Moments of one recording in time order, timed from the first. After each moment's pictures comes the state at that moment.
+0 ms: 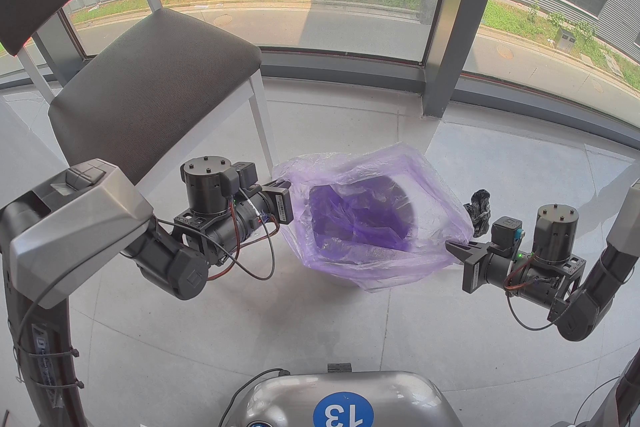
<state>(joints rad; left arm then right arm) -0.43 2.19 -1.05 -1.01 -0.06 -0.14 0.33 1.96 -0.44 -1.19 0.19 -0.01</state>
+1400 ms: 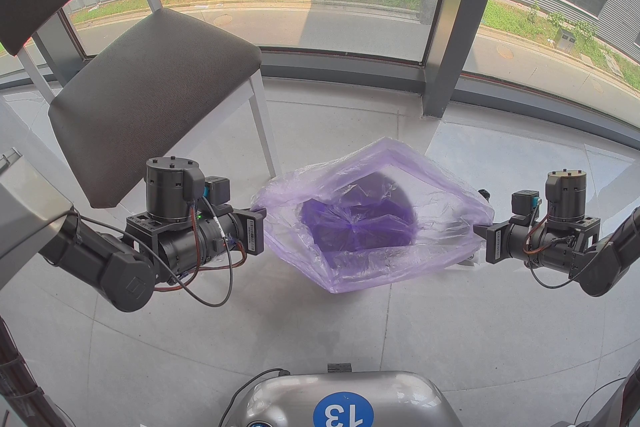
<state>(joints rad) -0.44 1.91 -0.80 -0.75 -0.06 -0.09 0.23 1.83 -0.61 -0.76 0.13 0.02</state>
